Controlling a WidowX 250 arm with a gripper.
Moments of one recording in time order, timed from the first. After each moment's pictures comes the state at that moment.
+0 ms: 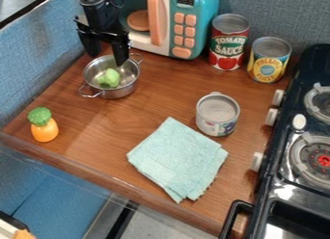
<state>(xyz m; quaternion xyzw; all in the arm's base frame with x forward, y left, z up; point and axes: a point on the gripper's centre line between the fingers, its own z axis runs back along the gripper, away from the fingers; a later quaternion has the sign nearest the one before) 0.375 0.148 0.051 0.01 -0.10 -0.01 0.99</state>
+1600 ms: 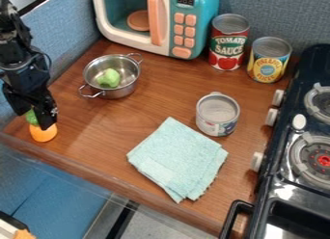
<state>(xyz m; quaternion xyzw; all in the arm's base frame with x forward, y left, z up) 0.233 0.195 0.011 0.05 -0.03 -0.04 1.00</state>
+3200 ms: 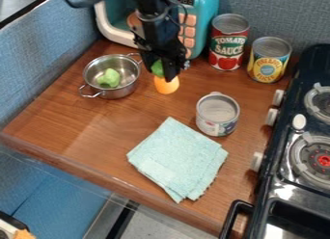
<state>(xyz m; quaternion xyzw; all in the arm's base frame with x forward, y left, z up) 0.381 0.037 0.046 0.00 -0.12 -0.13 0.98</state>
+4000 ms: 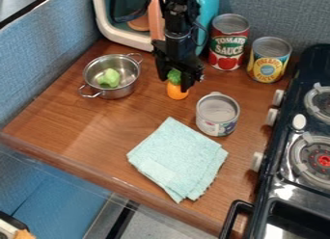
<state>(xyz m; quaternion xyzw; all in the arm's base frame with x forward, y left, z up) 0.411 0.030 0.011 0.04 -0.09 -0.12 0.99</state>
